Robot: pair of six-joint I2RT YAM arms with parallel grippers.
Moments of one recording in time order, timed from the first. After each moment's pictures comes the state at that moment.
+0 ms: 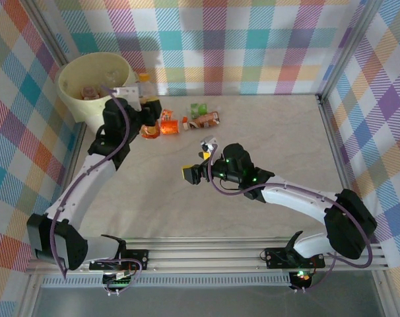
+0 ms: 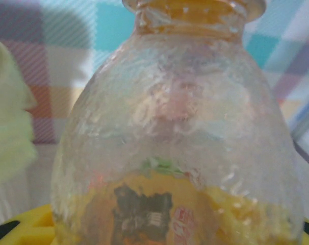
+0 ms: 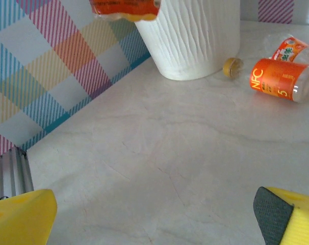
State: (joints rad) left arm -0.26 1.28 1.18 -0.06 0.00 -0.23; right arm 0.85 1.38 0.84 0.24 -0.22 0.29
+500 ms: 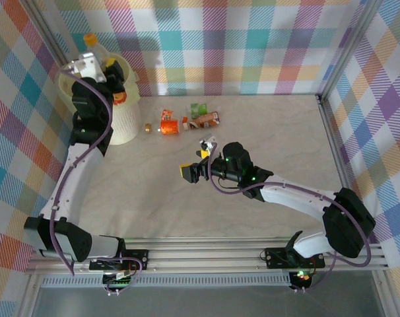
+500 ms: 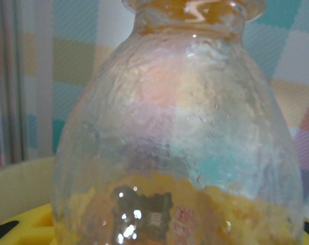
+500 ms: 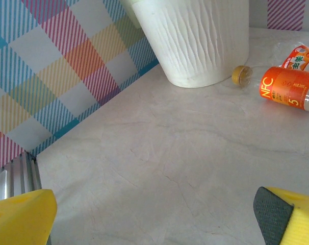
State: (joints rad) left arm -0.12 1.36 1.44 0.09 -0.27 -0.14; right arm 0.85 1.39 0.85 0.27 -0.24 0.31
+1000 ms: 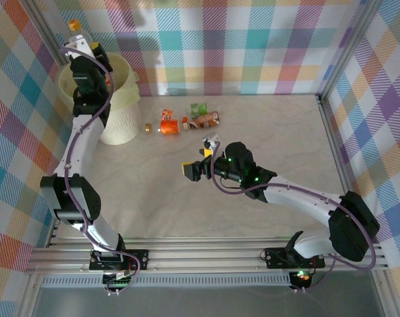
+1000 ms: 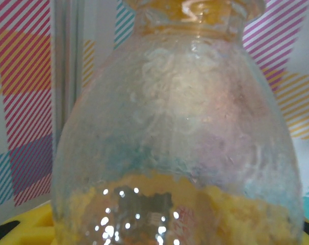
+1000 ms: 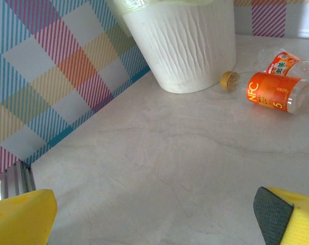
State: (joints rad) left arm 0.02 1.70 1.69 0.15 -0.38 -0.12; right arm 0.85 1.34 0.85 0.23 -0.19 0.32
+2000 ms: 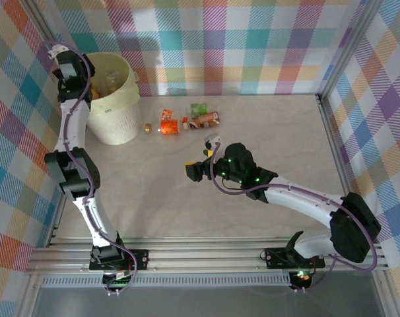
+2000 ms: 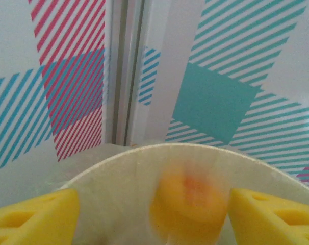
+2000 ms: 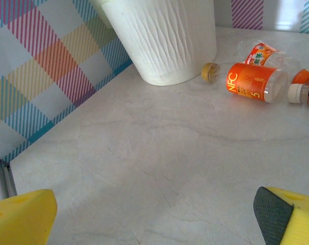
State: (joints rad) left arm 0.21 2.02 2.03 -0.19 -0.30 -0.26; right arm 0.85 1.34 0.84 0.18 -0.14 0.30
